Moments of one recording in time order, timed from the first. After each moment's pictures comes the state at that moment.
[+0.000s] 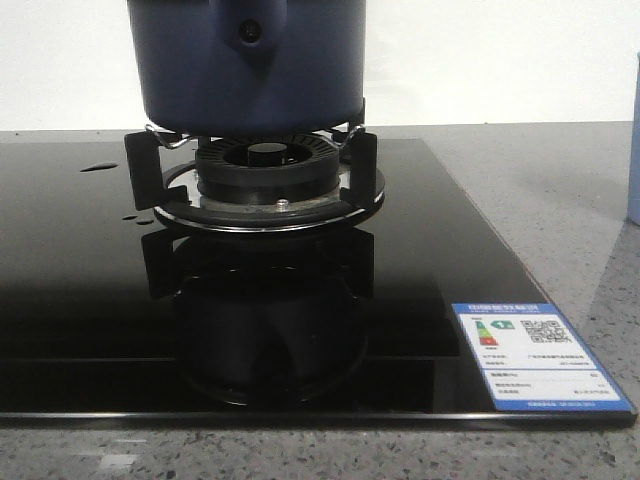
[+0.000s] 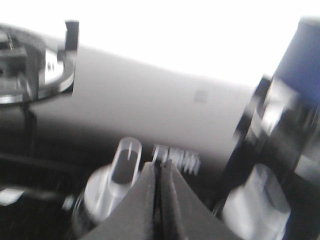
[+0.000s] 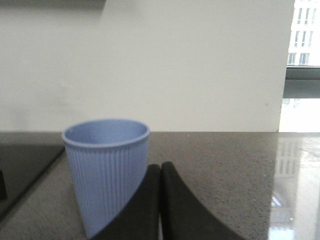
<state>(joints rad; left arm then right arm) -0.01 0.00 0.00 -0.46 0.18 0.16 -0.12 -0.01 0.01 -0.02 -0.10 -0.01</state>
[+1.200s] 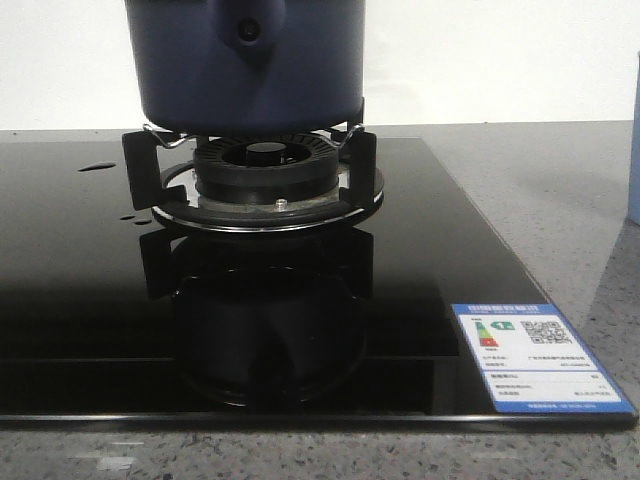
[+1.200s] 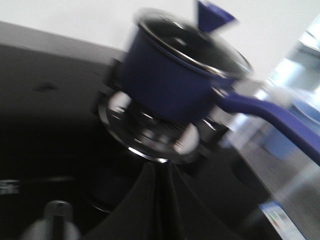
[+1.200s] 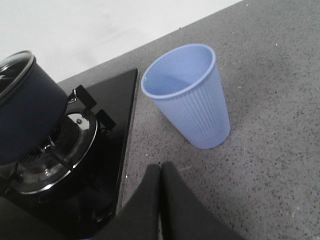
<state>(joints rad) -0.13 0.38 -0.40 -1.00 0.60 0.62 -0.12 0.17 -0.52 0.33 0.77 0.12</state>
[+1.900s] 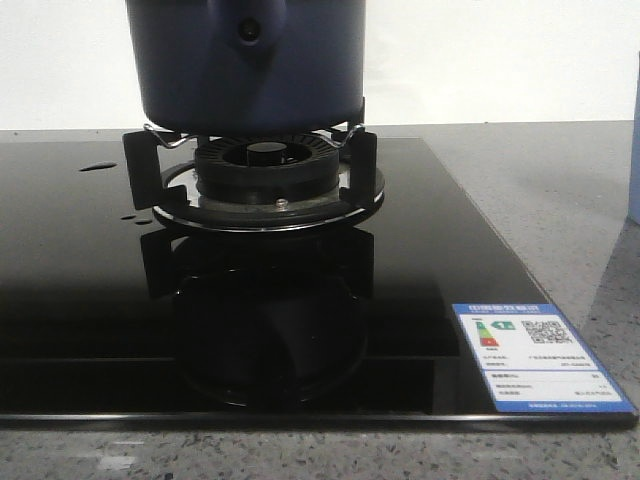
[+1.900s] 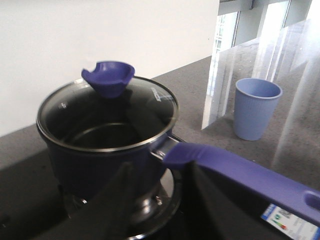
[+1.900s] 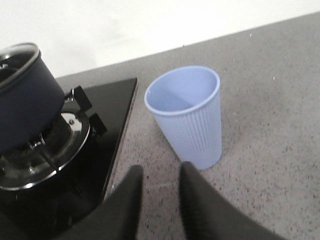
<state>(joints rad) -0.22 0.74 -0.76 -1.11 0.65 1.17 -0.12 0.17 -0.52 0.33 0.70 -0.03</state>
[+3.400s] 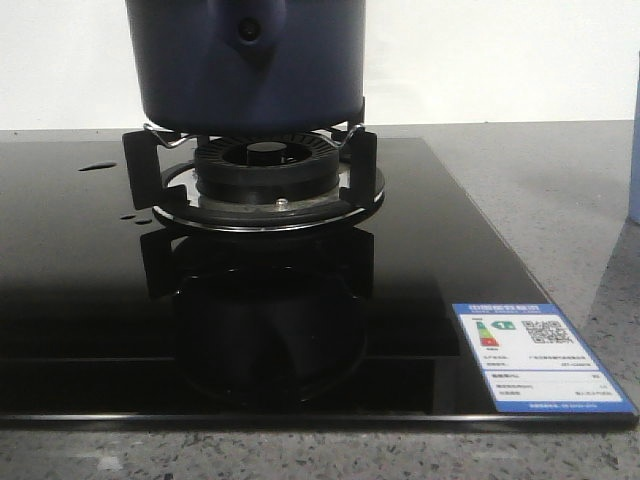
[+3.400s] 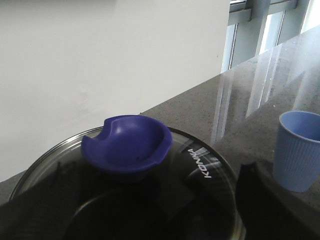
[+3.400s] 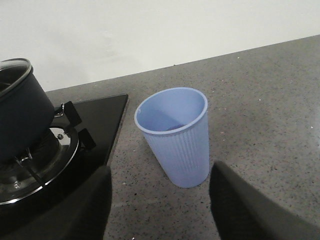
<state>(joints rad) -0.37 1.28 -0.94 -1.78 0.51 1.88 -0.12 0.17 -0.52 0.28 0.66 -0.04</state>
